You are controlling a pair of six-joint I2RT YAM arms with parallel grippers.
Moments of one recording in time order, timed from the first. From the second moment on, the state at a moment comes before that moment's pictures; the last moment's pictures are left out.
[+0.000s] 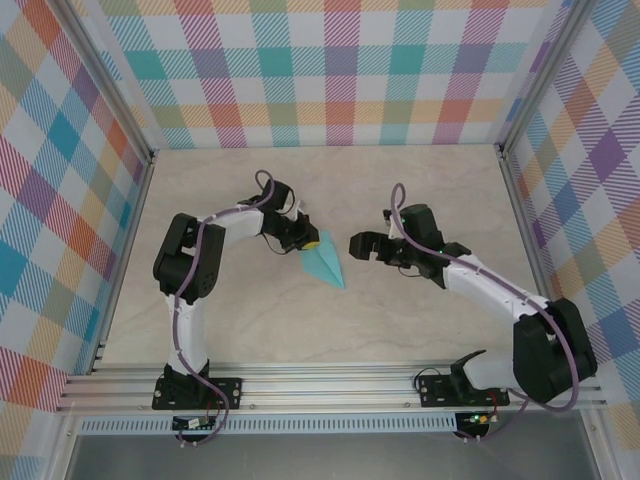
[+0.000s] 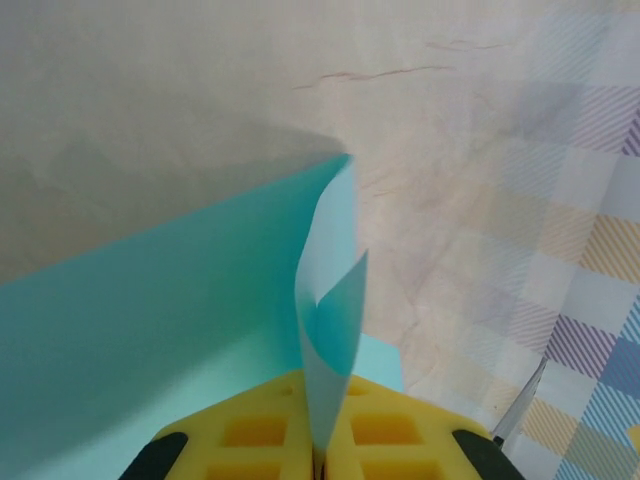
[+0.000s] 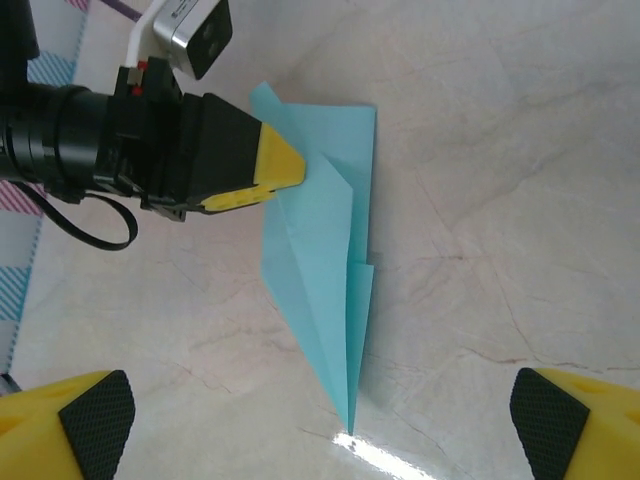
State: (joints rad) left arm -0.38 2.05 1.36 -0.37 0.68 -0.67; right arm 0.44 1.31 0.78 -0.19 -0.40 0.57
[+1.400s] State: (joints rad) left arm -0.35 1.52 1.47 -0.15 0.86 -0.68; right arm 0.39 1.54 1.12 0.23 -1.18 0.72
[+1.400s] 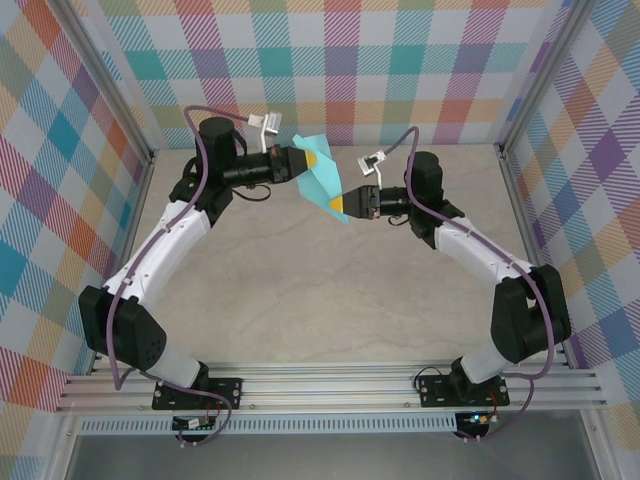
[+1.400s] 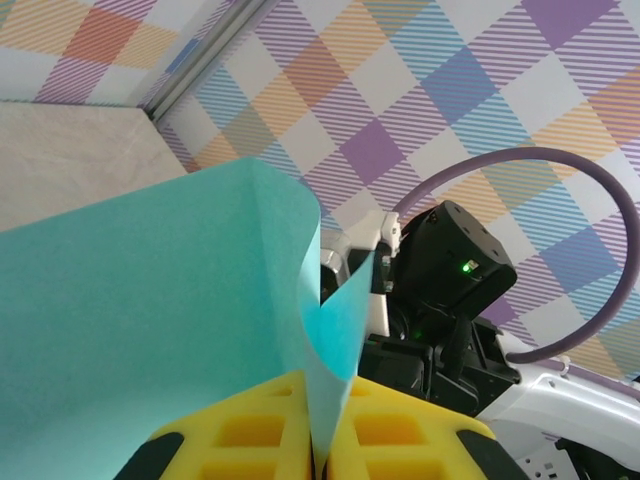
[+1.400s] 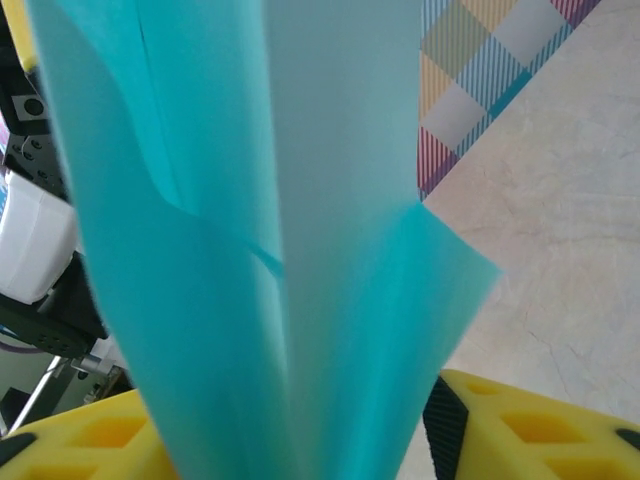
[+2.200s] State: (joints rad) left arm -0.35 1.33 1.33 -0.41 0.46 -0.49; right arm 0.45 1.48 1.30 -0.44 -0.75 0.28
